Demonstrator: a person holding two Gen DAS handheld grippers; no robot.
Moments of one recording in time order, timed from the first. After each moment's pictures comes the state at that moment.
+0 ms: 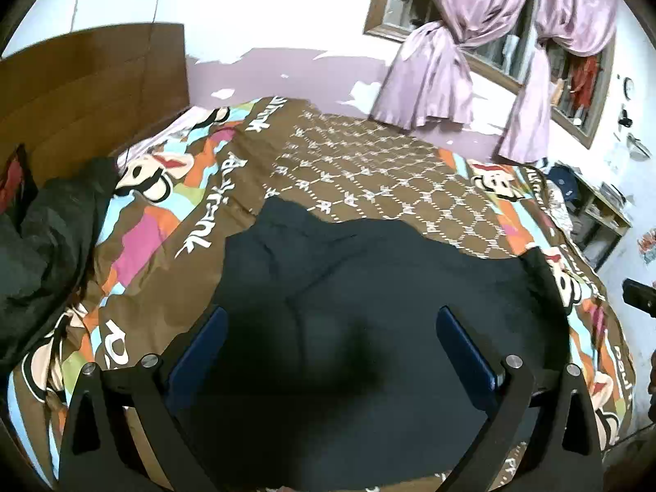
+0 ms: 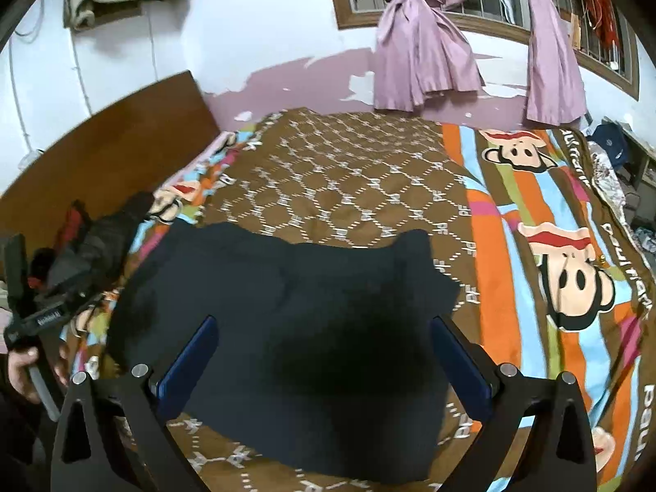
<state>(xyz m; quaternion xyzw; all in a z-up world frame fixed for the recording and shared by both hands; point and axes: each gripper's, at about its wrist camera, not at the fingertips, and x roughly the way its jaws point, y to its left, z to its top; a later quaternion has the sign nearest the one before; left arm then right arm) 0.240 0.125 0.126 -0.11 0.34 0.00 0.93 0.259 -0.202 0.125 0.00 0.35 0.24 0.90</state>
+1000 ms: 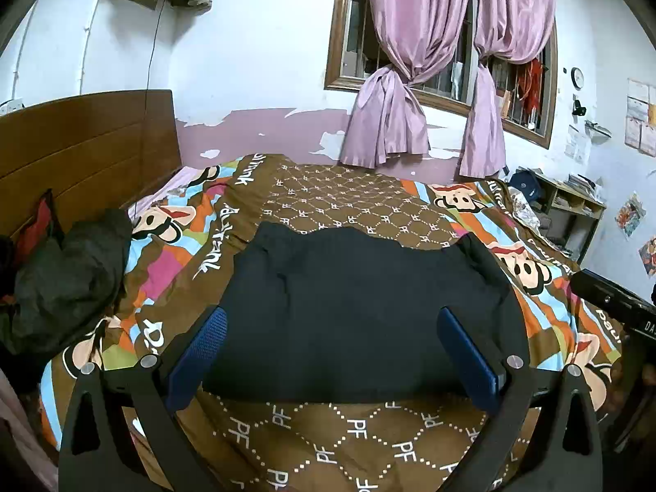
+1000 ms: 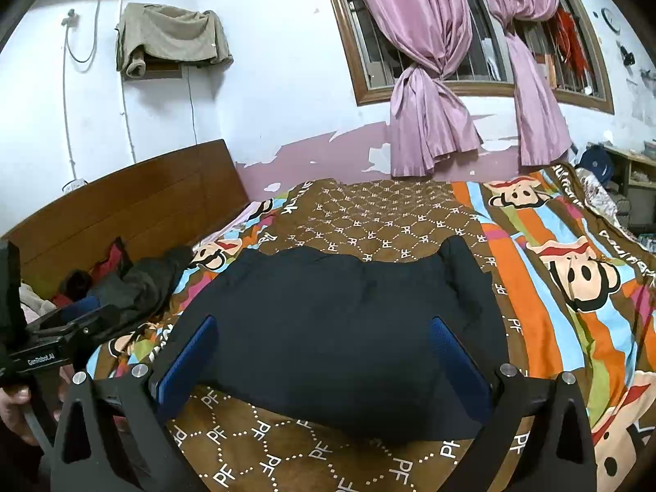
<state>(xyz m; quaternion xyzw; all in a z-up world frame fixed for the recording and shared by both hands) 0.097 0.097 0.156 -0.05 0.25 -0.03 0.97 0.104 -0.177 0.099 0.04 0.20 0.25 0.95</state>
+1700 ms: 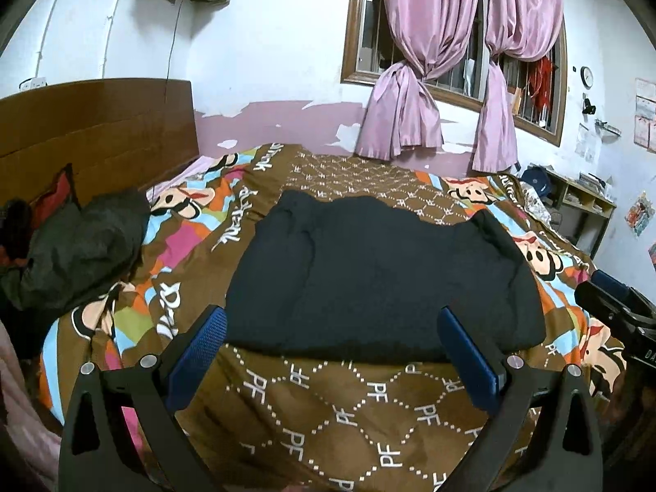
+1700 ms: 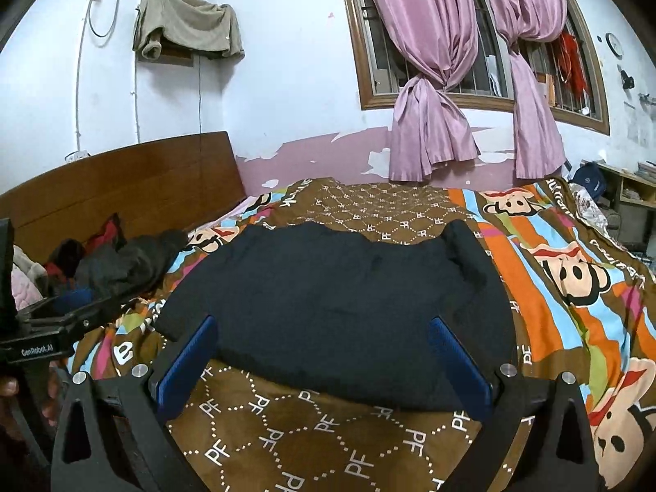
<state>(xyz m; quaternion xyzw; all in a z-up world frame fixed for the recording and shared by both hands) 0.056 0.107 0.111 -0.06 0.25 0.00 0.97 0.069 -0.155 0.053 0.01 0.18 0.23 0.96</state>
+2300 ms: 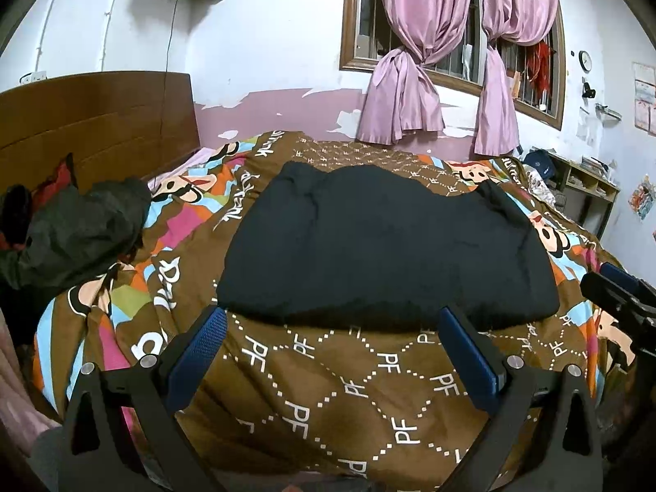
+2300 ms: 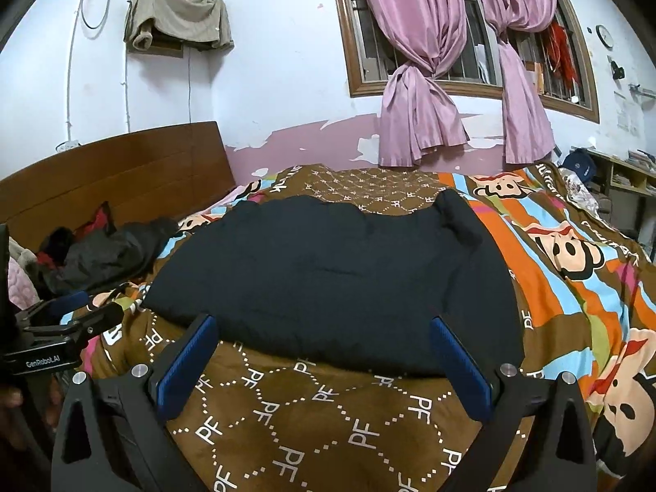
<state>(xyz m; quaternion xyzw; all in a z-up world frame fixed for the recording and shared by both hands) 0.044 0.100 0.068 -0.04 0.26 0.00 0.96 0.055 -0.152 0.016 0.01 0.20 0.21 0.96</state>
